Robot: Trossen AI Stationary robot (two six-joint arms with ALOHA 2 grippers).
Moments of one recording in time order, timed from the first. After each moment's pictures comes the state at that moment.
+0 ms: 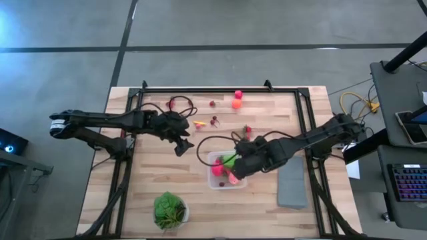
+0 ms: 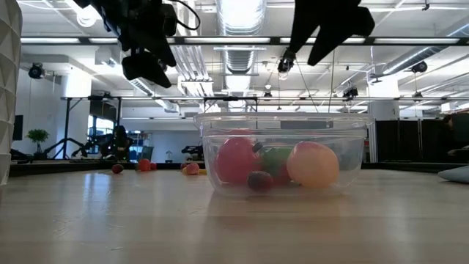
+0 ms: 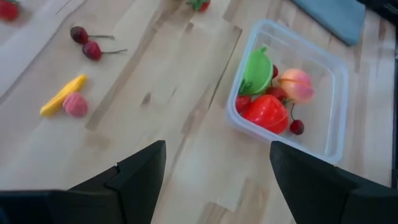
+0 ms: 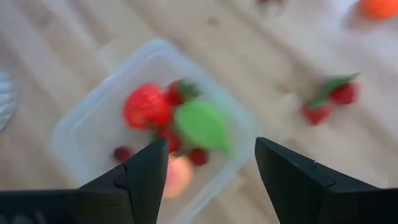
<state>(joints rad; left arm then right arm) 0.08 1.17 0.95 -0.58 0.03 -0.44 0.35 1.67 1.47 -1.04 0.46 1.02</state>
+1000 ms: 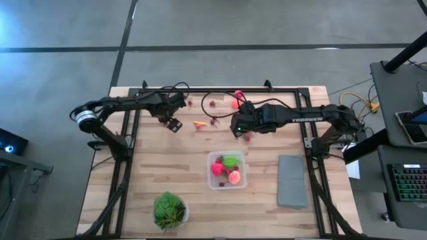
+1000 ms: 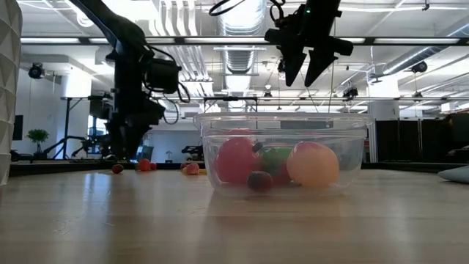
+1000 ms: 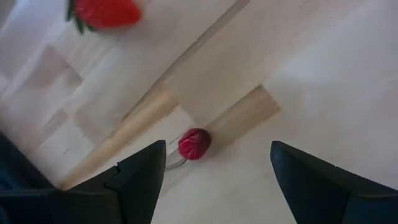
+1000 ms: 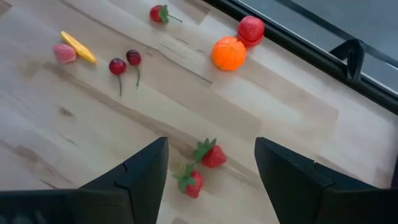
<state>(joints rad) 0.56 1.53 0.93 -0.86 -0.21 -0.28 -0.03 1.64 1.47 -1.12 0.56 0.89</state>
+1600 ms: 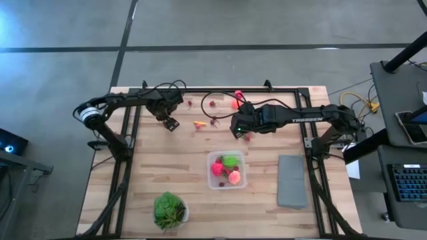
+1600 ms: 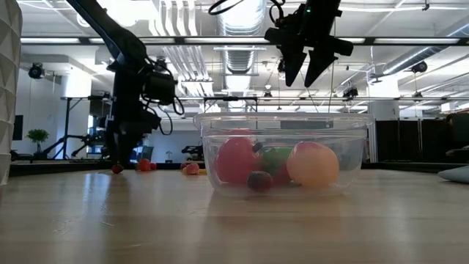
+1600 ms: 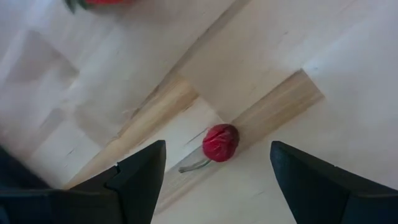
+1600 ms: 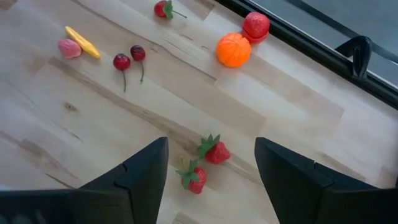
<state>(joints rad) 0.67 1.58 0.93 -0.87 -0.15 -0.15 -0.03 1.64 1.47 -1.12 0.54 0.89</state>
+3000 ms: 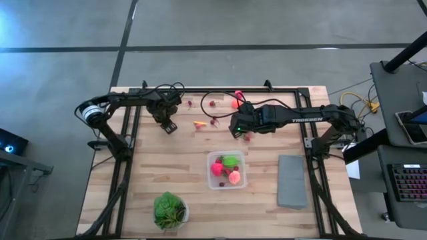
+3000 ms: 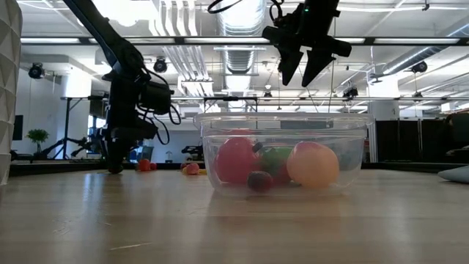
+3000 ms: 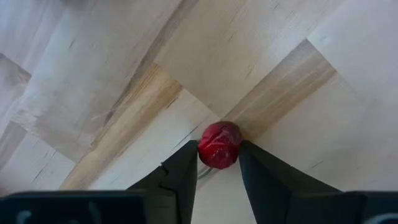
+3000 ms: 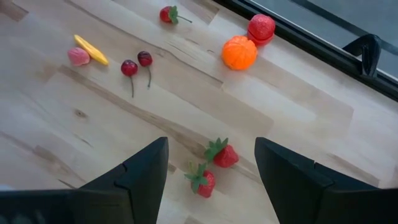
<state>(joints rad) 0.71 1.61 0.86 -0.82 -0.10 -0.02 -0.03 1.65 1.47 -1.09 0.54 0.91</state>
